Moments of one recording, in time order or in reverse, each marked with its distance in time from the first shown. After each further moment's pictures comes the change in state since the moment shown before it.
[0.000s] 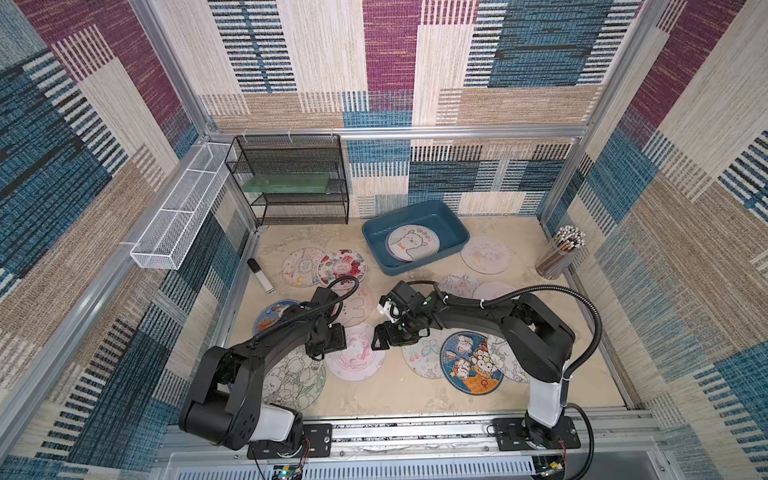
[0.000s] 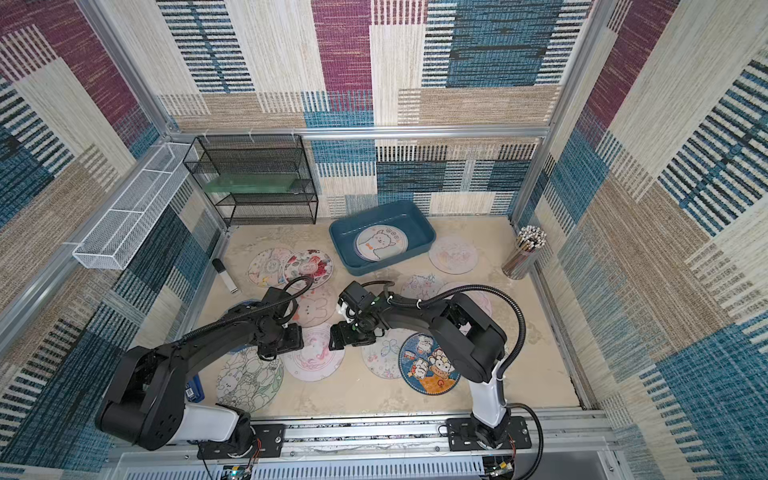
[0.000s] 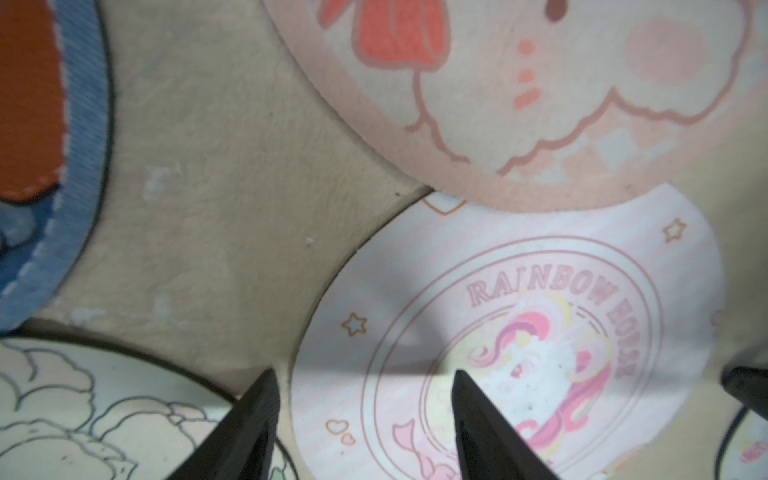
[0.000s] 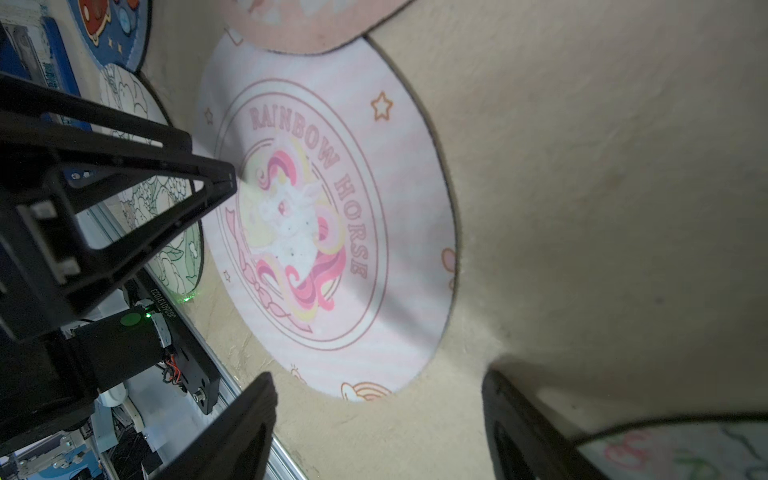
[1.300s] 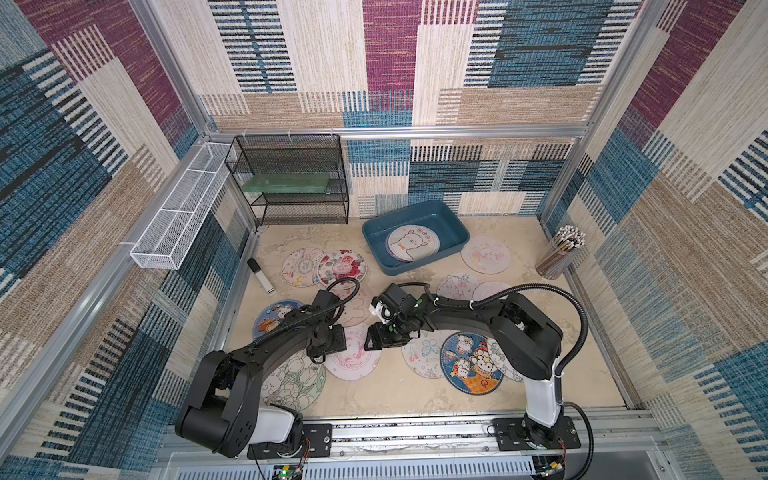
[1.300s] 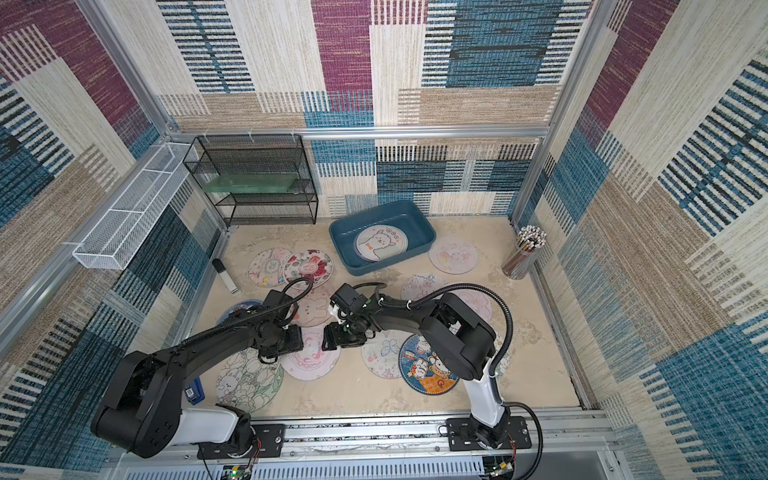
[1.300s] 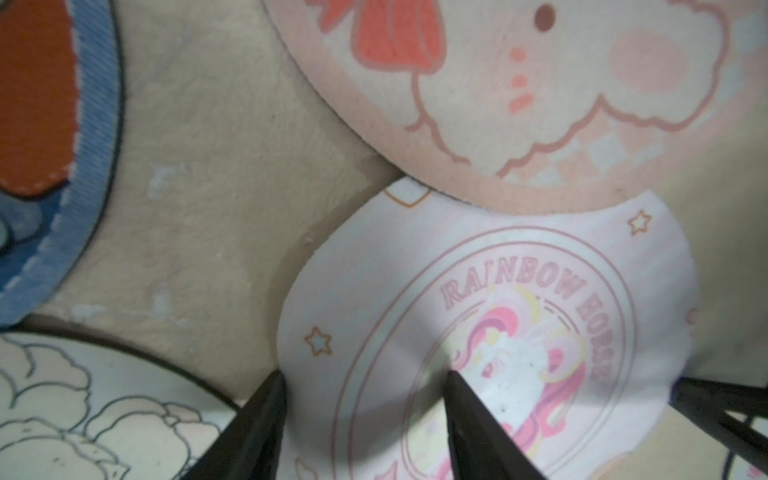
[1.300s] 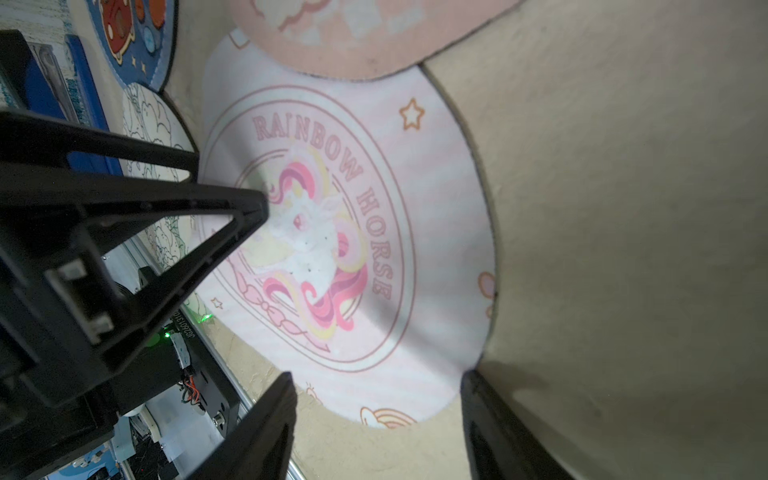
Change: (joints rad) left arm -0.031 -0.023 -0.051 0.048 -0.024 -0.038; right arm 0.036 0.072 0.052 0.045 0.011 0.064
